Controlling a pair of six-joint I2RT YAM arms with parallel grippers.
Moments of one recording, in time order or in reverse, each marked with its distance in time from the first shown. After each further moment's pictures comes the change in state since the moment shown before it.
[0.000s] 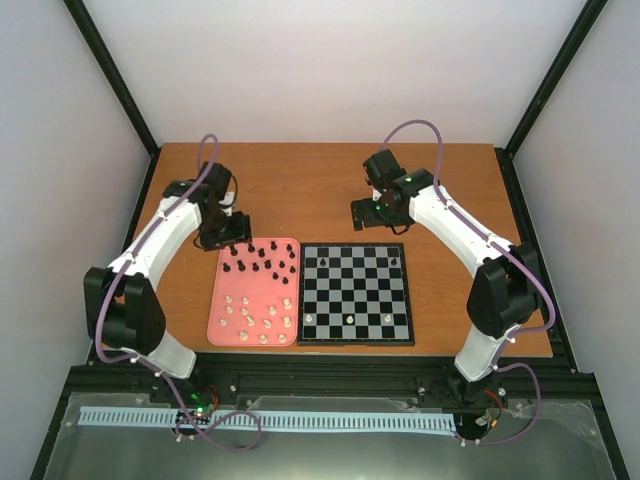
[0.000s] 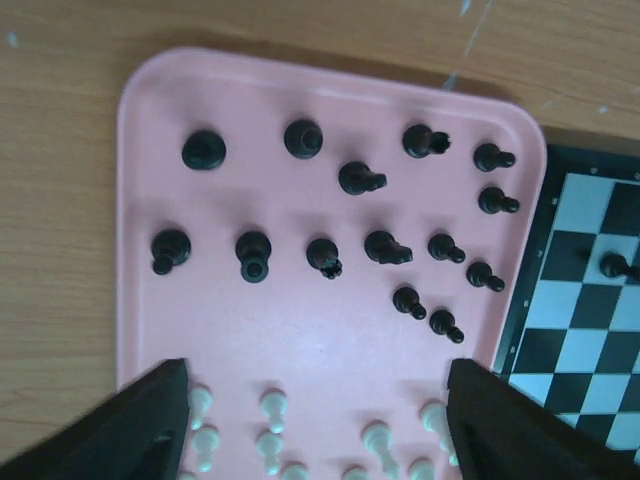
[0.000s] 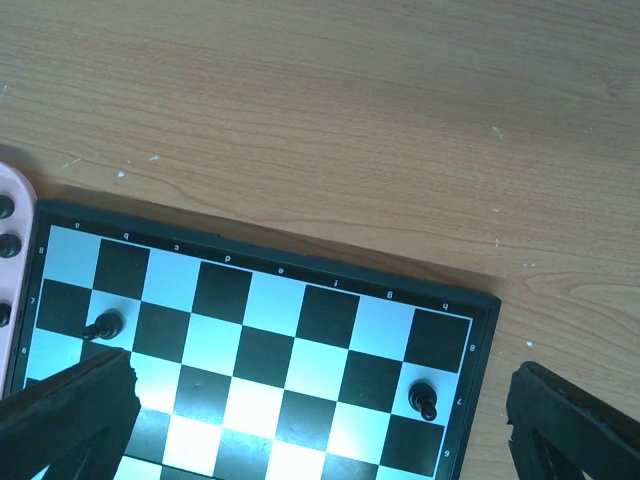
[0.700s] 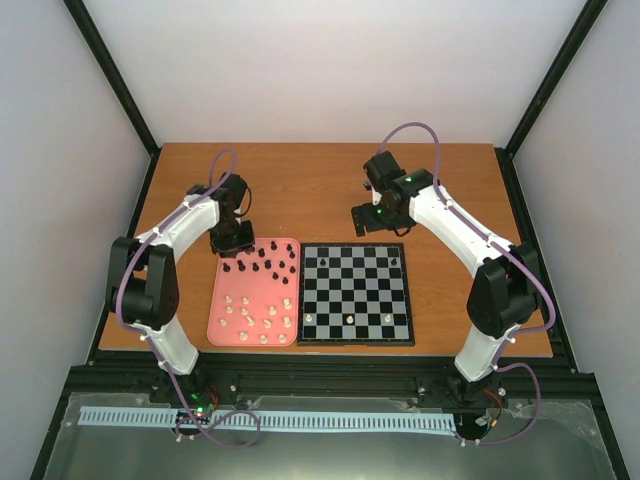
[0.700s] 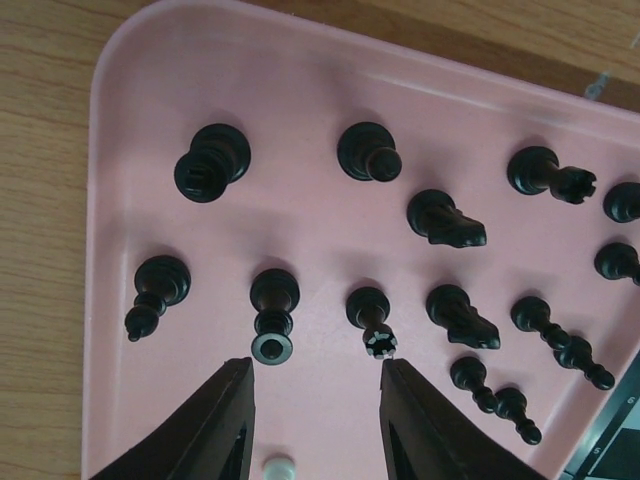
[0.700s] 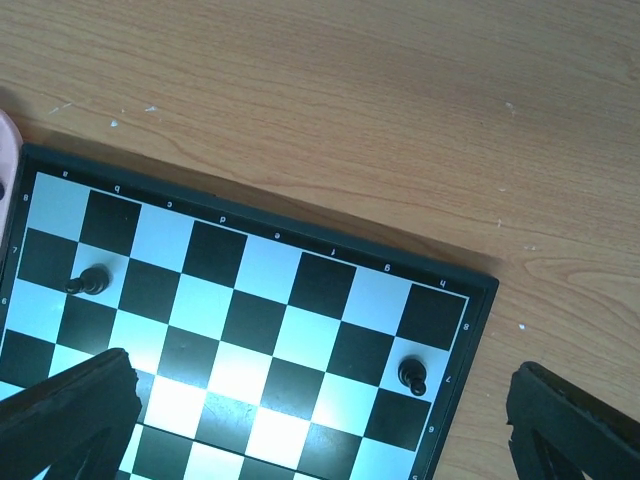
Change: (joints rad) left arm -0.041 0.190 -0.056 0.086 -0.069 -0.110; right arm 0.000 0.000 0.003 -0.049 -0.016 -0.076
